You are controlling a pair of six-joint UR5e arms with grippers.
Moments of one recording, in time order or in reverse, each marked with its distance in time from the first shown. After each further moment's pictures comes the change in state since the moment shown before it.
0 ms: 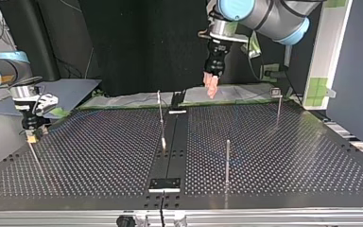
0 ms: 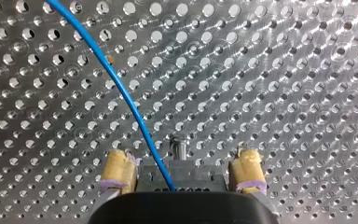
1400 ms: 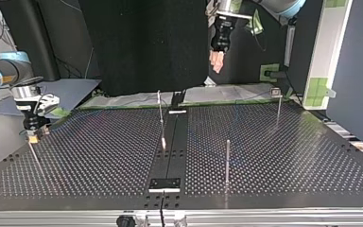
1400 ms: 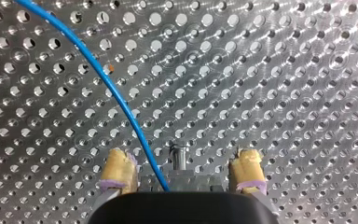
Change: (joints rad) left arm -0.010 -0.016 -0.293 0.359 -0.011 -0.002; right arm 0.007 0.000 0.000 -0.001 0.000 0.001
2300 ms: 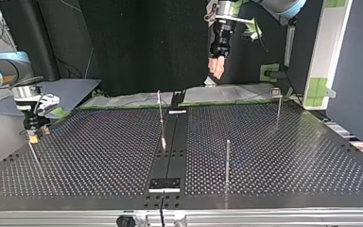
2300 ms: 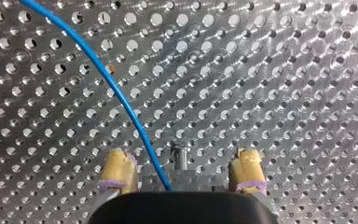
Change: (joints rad) left arm 0.006 0.000 0.001 0.137 -0.002 -0.004; right arm 0.000 0.000 0.000 0.005 -0.001 0.000
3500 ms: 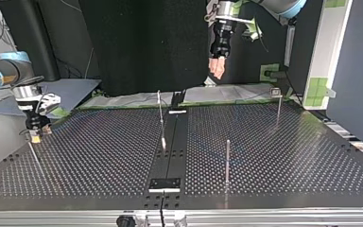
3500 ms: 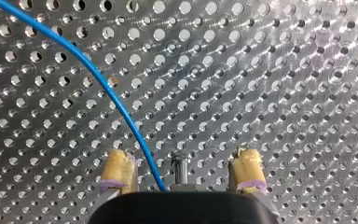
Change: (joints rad) left arm 0.003 -0.003 0.000 0.001 -0.001 -0.008; right arm 0.004 0.000 0.000 0.001 -0.021 -0.008
